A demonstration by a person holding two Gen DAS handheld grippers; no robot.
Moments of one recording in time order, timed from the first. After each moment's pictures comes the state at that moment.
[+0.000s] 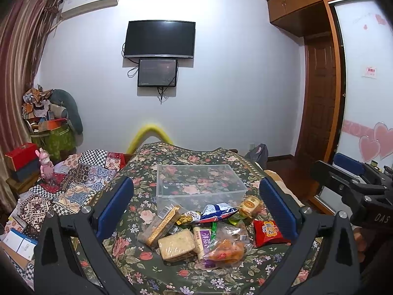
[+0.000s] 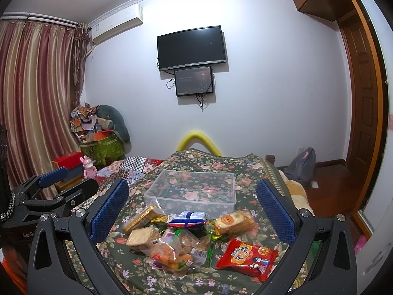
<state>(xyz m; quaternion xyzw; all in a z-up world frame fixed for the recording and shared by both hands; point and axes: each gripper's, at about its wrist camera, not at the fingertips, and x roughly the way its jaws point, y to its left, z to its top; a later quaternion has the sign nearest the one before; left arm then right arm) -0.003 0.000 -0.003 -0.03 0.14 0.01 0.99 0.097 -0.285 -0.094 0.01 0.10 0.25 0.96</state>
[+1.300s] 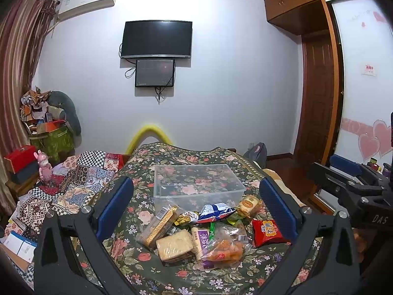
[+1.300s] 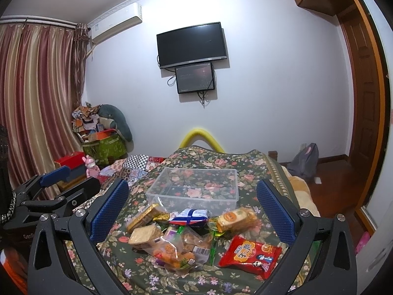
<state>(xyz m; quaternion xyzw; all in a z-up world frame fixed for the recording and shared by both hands) -0.002 -0.004 -0.002 -0.02 0.14 0.01 0.99 0.100 -0.286 -0.100 0.02 0.11 0.26 0.96</state>
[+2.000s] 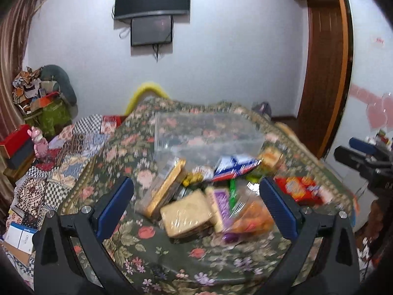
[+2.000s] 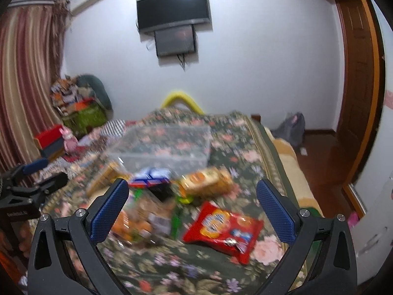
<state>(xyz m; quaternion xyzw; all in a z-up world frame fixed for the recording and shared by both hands) 0.056 0.018 -0.085 -0.01 0.27 0.01 0.96 0.157 -0.312 -0.162 -0.01 0.23 0.21 0.95</state>
